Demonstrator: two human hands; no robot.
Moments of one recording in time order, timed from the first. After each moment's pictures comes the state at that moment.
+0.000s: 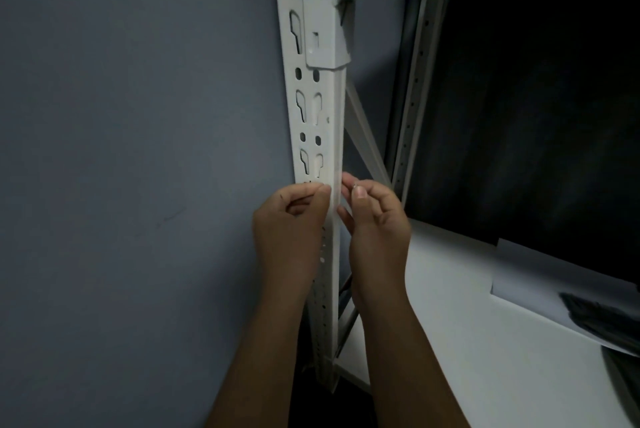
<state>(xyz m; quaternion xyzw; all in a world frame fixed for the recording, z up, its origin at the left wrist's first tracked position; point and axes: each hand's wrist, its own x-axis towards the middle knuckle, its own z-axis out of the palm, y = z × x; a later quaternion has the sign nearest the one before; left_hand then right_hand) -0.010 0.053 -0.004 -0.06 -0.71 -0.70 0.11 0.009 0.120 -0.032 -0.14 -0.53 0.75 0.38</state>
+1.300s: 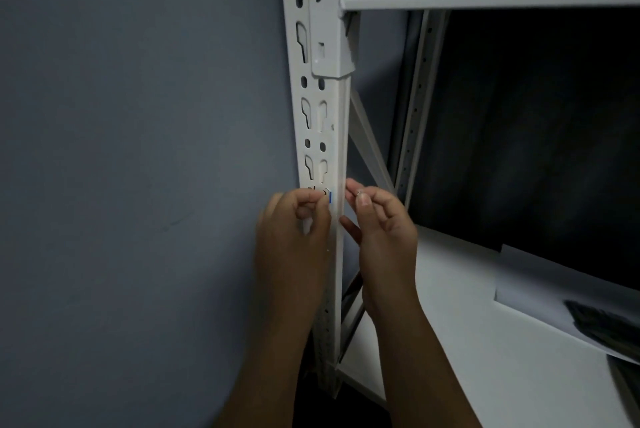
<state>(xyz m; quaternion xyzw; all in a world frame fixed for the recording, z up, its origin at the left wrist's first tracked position) -0.011 0.049 -0.019 -0.15 -0.78 -0.55 0.25 0.017 0.126 -0.029 -0.11 -0.54 0.76 0.35</state>
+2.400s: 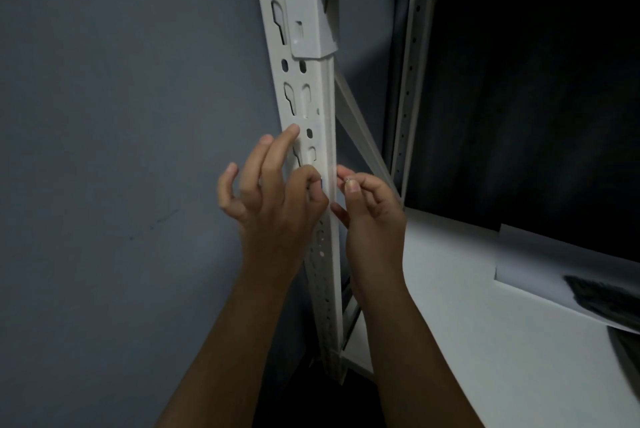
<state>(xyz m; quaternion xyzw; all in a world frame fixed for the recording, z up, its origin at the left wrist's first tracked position) -0.057 0.046 -0.031 -0.26 -0.70 -0.16 0.65 0.012 0.121 -0.031 -0.13 -0.55 0.74 0.36</state>
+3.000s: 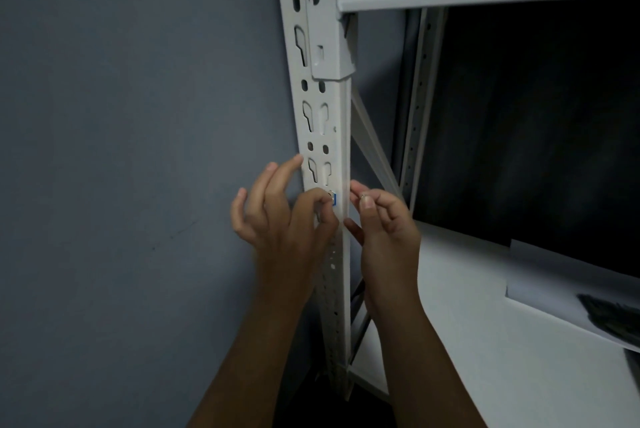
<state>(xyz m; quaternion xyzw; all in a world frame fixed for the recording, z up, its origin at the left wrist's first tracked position) -0.050 0.043 -0.042 -0.22 -0.73 -0.23 0.60 0.014 0.123 -0.032 -0.12 -0.54 0.75 0.36</state>
